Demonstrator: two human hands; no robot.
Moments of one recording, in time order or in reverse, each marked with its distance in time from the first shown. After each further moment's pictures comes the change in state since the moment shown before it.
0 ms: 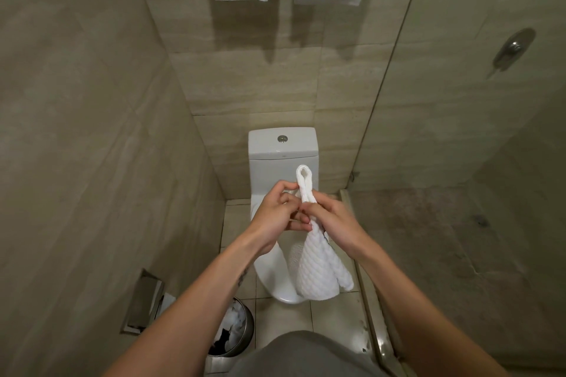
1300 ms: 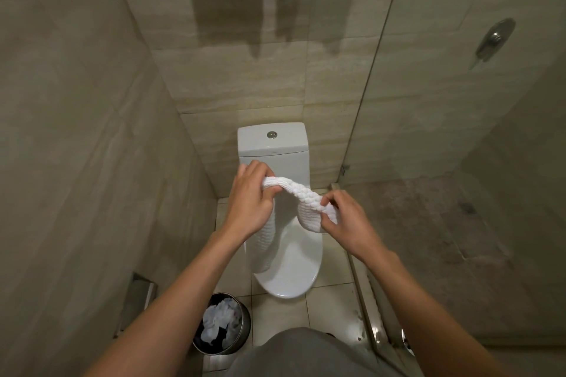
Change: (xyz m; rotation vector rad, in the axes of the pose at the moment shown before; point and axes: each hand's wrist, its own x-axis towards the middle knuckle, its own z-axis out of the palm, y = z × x) left_hand 0.014 0.007 -0.032 0.933 0.255 0.668; right_hand -0.005 0.061 -0.040 -0.638 0.242 -0.141
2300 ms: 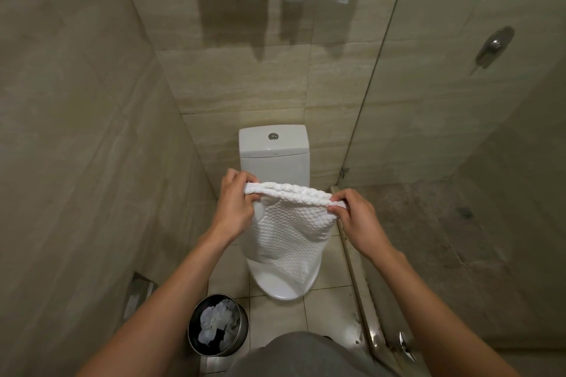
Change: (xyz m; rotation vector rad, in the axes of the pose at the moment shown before) left_hand -0.011 -0.035 -0.013 -0.048 -0.028 -0.211; right_hand 0.000 -0.009 -0.012 0.086 0.061 0.090
